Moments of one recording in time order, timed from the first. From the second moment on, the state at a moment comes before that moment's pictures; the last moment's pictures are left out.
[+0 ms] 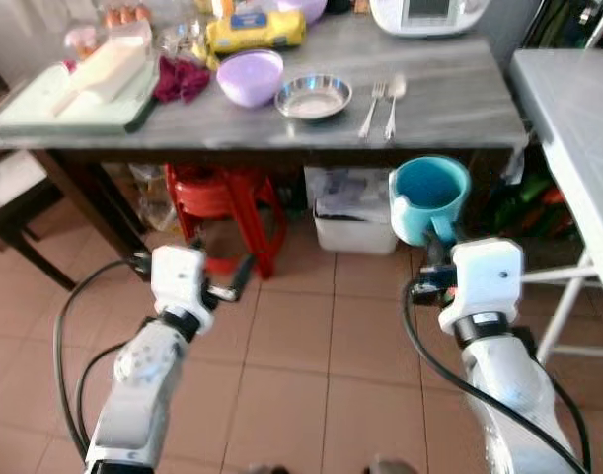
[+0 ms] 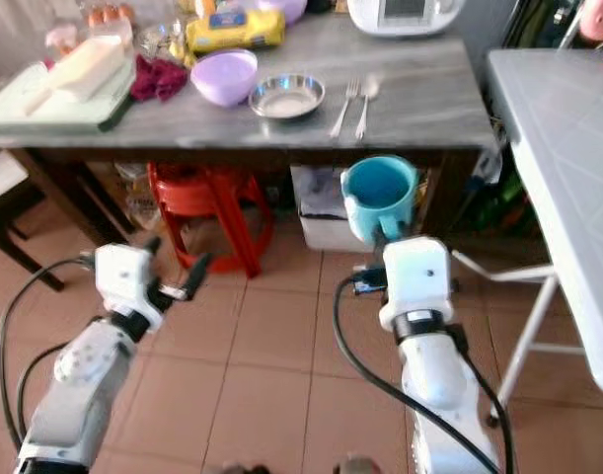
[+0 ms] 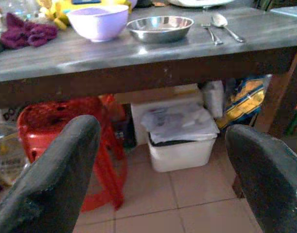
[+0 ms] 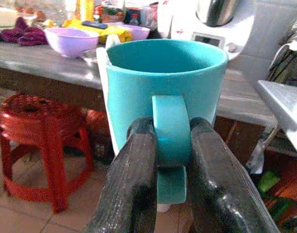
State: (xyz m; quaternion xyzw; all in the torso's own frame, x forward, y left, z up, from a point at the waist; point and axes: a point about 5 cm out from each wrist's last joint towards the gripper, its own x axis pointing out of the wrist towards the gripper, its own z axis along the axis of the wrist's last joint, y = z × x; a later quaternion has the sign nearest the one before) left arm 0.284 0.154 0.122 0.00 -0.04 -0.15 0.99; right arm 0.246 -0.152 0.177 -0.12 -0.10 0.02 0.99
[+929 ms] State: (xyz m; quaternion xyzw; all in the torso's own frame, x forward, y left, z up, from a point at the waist) left arm 0.272 0.168 0.124 0.02 -0.06 -0.09 0.99; right arm 0.236 -0.175 0.178 -0.13 -0.10 -0.02 0.99
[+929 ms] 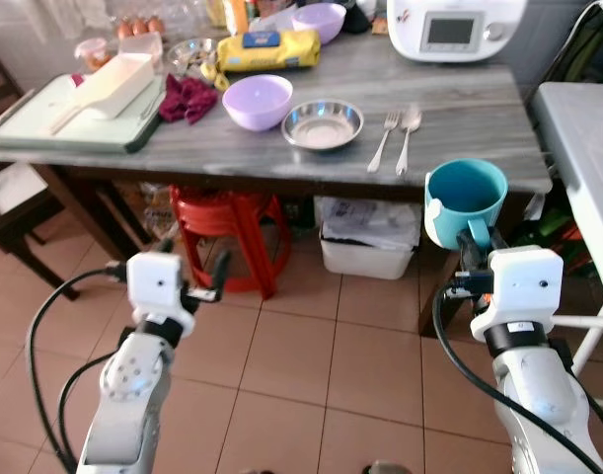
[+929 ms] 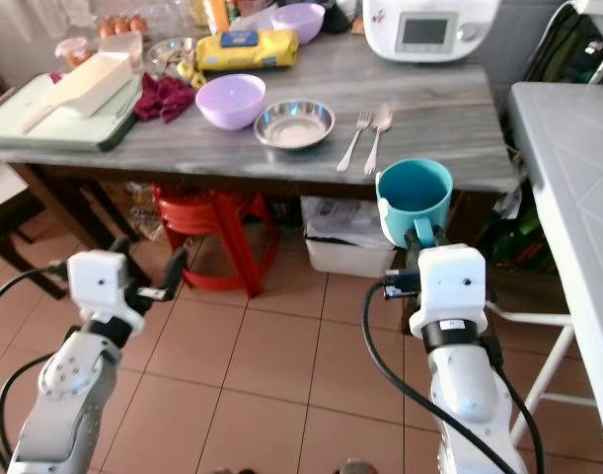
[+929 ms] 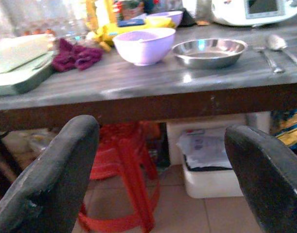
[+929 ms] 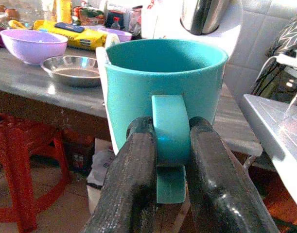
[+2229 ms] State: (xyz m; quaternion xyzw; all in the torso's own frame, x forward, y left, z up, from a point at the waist) left arm 0.273 0.161 0.126 0.00 -0.06 -0.11 0.99; right arm 0.243 -0.168 0.187 -0.14 -0.13 -0.01 0.98
